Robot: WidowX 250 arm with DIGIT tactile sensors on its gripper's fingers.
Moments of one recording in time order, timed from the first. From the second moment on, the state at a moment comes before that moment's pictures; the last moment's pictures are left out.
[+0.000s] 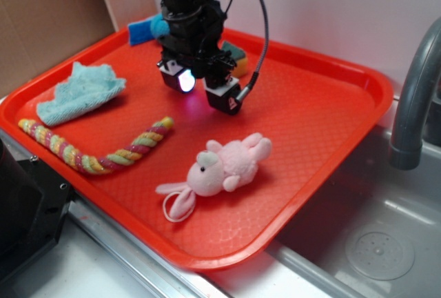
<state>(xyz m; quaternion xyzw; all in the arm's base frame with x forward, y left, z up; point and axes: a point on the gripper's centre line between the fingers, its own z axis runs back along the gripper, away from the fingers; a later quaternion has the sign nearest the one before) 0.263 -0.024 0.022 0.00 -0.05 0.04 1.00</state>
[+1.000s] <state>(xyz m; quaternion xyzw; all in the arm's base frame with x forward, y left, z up) 0.292 -0.026 0.053 0.02 -0.03 0.03 1.00</state>
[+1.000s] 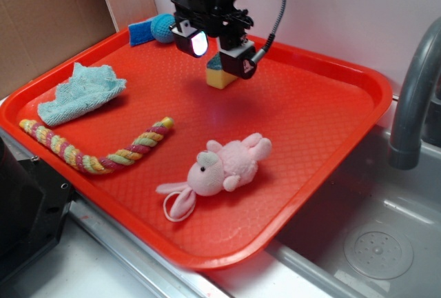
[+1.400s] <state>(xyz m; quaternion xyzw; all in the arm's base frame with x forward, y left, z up) 0.316 -0.018 0.034 0.03 -0.01 0.03 1.00</state>
